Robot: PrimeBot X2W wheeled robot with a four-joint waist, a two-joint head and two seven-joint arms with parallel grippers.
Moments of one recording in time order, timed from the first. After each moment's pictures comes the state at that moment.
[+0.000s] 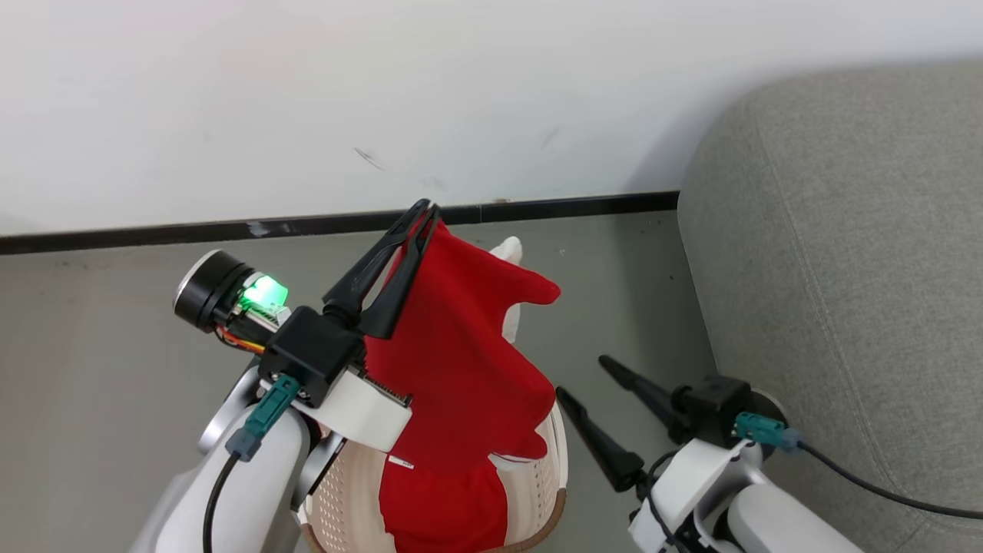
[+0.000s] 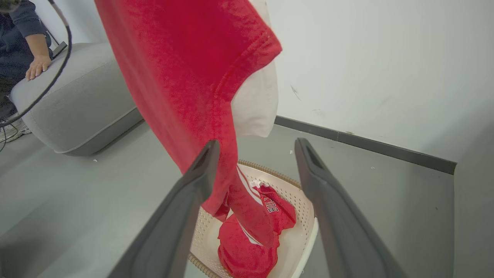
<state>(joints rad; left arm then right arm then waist) -0.44 0.14 -0.39 -0.01 -0.10 -0.06 -0.21 -0.31 -0.16 0.58 0.28 0.33 0.13 -0.25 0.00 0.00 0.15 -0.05</state>
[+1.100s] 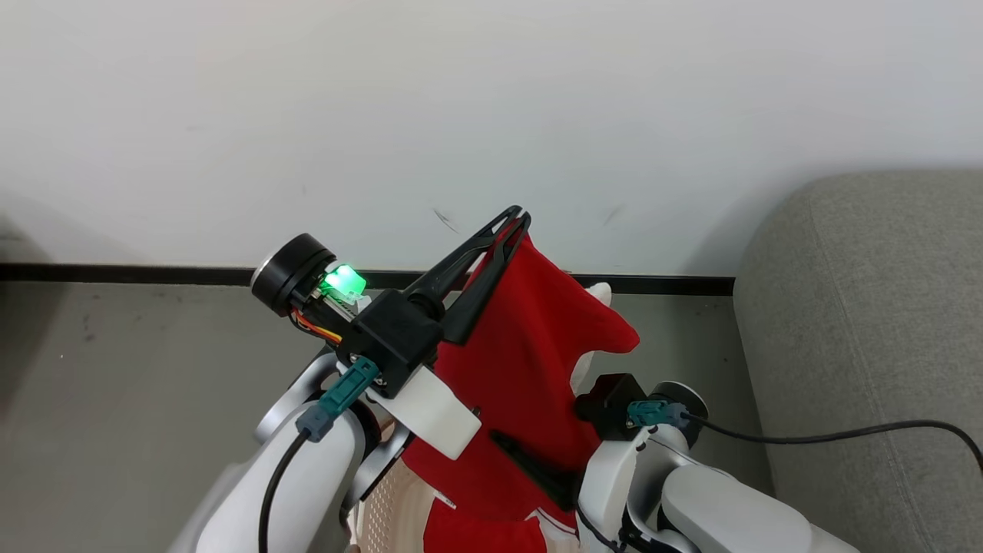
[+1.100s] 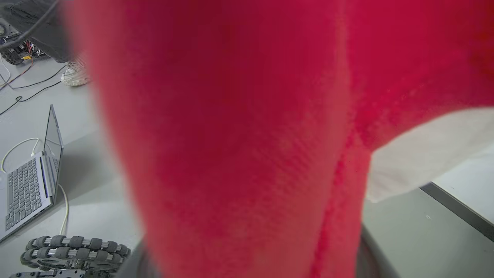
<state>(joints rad) -0.49 0.09 -0.50 -0.11 -0.15 -0.09 -0.03 -0.55 -0.13 1.00 0.48 0.53 0.13 -0.20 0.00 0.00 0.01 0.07</state>
